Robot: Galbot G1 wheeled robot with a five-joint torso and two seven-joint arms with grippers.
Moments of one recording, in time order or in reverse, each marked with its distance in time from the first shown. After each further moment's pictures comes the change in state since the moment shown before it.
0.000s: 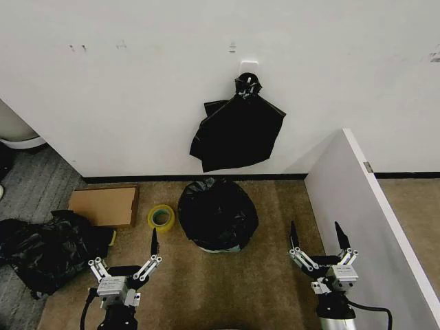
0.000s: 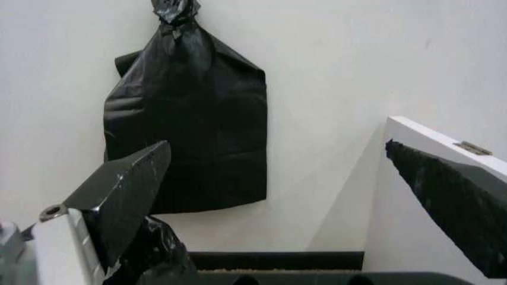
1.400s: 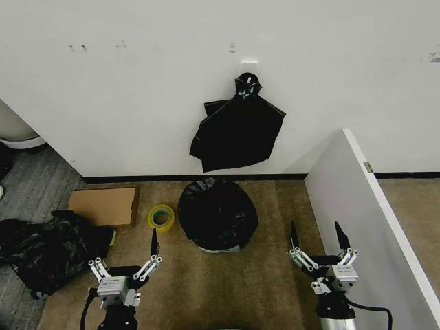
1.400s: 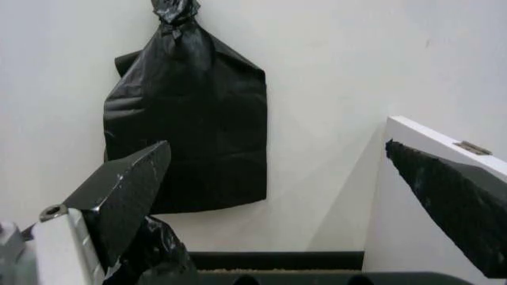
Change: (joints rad) left arm 0.000 0.000 0.000 0.001 -0.001 0.000 0.000; right arm 0.000 0.000 0.000 0.000 0.000 -0.001 0.000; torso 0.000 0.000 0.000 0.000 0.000
